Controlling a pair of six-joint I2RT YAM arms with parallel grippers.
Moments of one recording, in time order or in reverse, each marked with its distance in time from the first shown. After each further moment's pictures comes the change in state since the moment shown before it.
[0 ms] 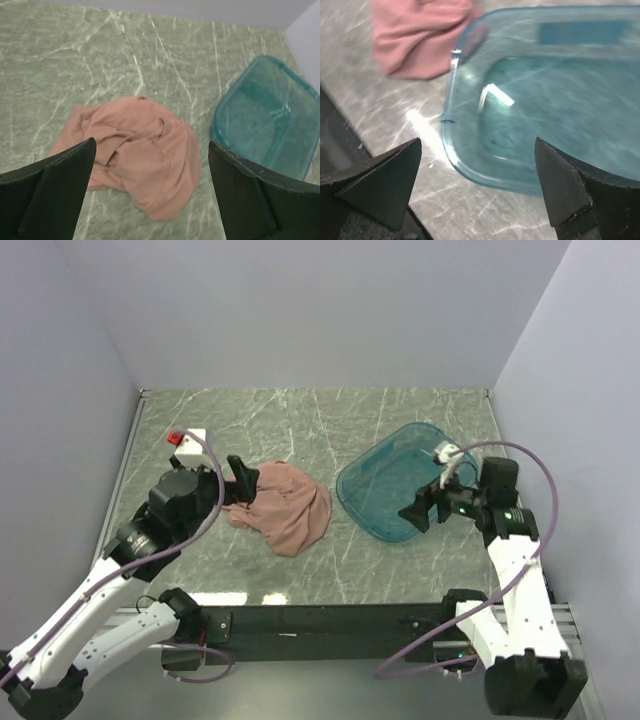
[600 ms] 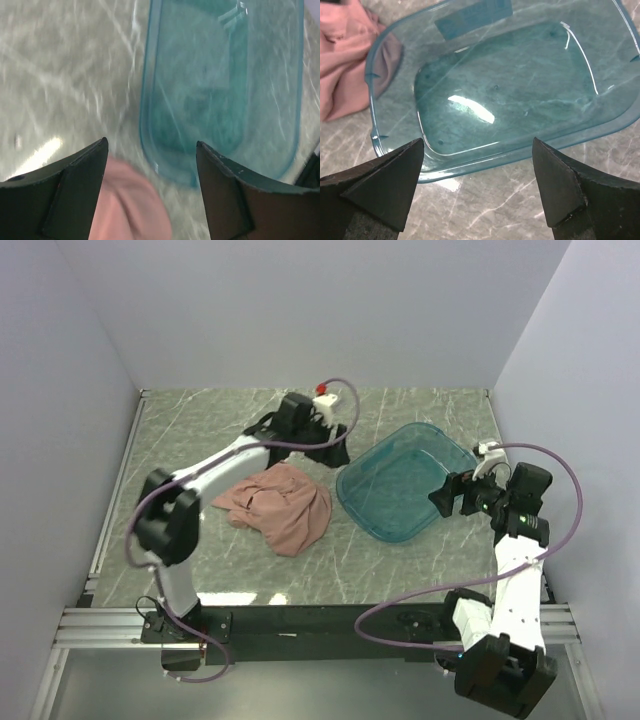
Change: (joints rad) left arm 0.040 0.999 0.467 0.198 0.714 0.229; right arm -0.225 0.048 -0.023 0.102 0.085 0.080
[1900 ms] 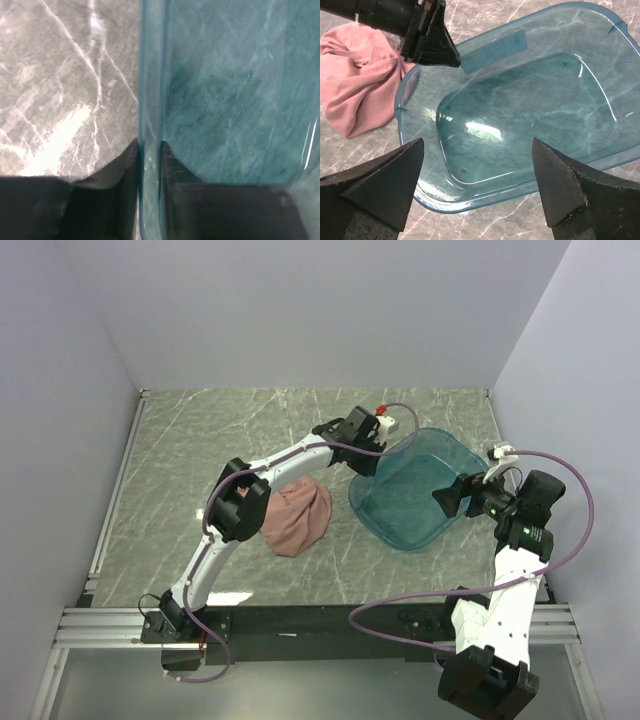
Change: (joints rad) left arm -0.179 0.579 0.651 -0.287 -0.166 0.085; right arm -0.109 -0.103 -0.027 0.031 -0.126 0.090
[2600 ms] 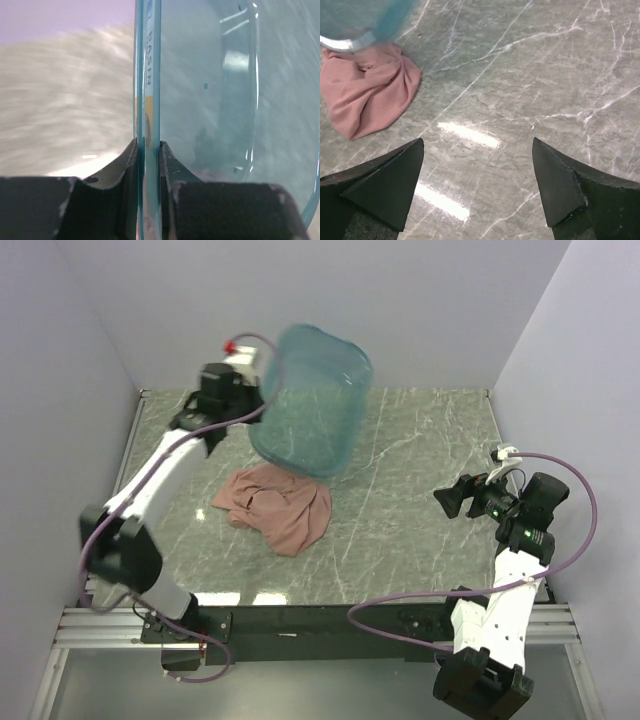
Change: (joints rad) left arm 0.444 -0.735 -0.580 0.206 -0.090 -0.042; right arm -0.032 -0.020 0.000 0.000 -0.039 0.002
